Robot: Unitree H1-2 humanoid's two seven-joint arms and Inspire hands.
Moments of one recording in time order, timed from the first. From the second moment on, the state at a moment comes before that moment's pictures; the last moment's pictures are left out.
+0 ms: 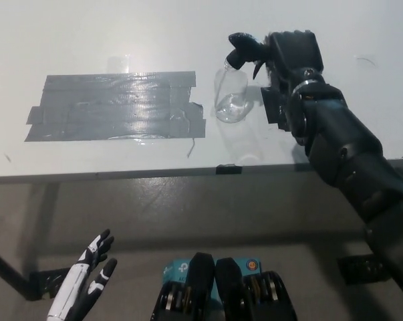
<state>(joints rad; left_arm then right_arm) 0.08 0.23 -0.04 0.03 0.14 -0.18 -0.10 -1.19 -0.11 0.47 1.22 -0.79 0.06 -0.34</state>
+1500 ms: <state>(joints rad) 0.06 0.24 -0.05 0.01 0.17 -0.18 -0.10 -1.19 -0.10 0.22 0.70 -0.51 0.15 -0.18</state>
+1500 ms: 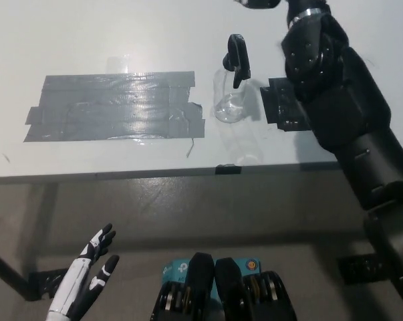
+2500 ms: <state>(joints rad) 0.05 0.24 -0.05 0.01 0.18 -0.18 -0.10 -1.18 -0.09 0.28 0.90 -0.47 0.33 0.03</state>
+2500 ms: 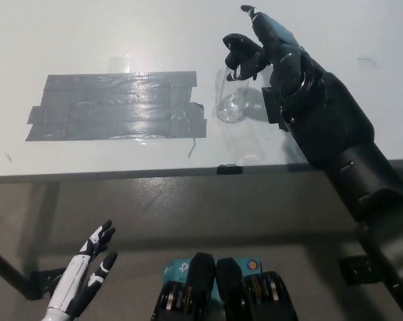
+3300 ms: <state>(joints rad) 0.05 0.24 -0.05 0.01 0.19 -0.18 -0.10 -1.19 -0.08 0.23 0.98 -0.43 0.21 -0.05</state>
